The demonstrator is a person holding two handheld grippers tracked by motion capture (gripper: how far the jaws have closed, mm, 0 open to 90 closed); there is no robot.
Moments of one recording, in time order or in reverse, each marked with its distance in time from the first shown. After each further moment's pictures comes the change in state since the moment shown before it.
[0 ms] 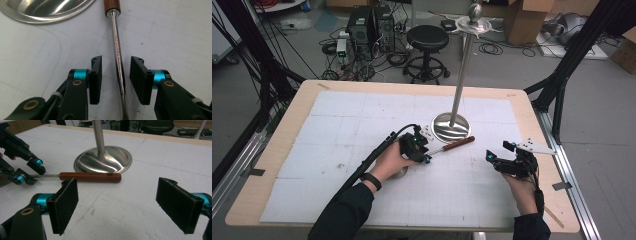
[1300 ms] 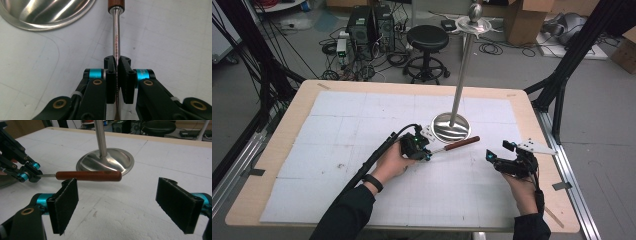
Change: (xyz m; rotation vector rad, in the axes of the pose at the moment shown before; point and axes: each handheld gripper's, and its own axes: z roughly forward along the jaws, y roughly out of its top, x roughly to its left) left arm -0.007 0.005 -0.010 -0.039 0.007 -0.007; right arm 0.000 0.000 -0.001 -0.019 0.014 0.004
